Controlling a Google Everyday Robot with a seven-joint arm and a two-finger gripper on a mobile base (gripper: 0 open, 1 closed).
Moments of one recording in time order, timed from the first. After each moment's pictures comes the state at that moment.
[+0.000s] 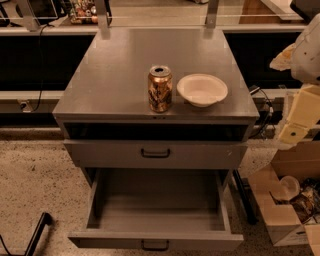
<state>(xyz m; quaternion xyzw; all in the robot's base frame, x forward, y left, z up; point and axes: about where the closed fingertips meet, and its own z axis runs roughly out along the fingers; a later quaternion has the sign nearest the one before) 0.438 -0.217 0.976 -0.60 0.78 -0.03 0.16</state>
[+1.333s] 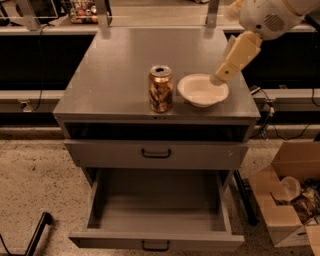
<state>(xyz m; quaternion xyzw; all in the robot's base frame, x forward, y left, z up) 0.561 -0.133 1.021 -0.60 0.72 0.03 0.34</state>
